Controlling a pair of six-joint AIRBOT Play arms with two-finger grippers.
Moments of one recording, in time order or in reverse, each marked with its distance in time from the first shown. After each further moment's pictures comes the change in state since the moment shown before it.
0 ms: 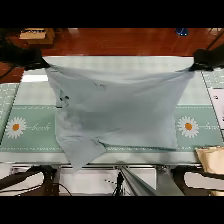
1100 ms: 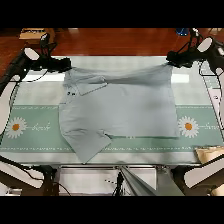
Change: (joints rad) left arm -0.040 -0.430 -0.007 -0.097 0.538 0.058; right arm 0.032 -0.344 -0.004 0.035 -0.573 0.107
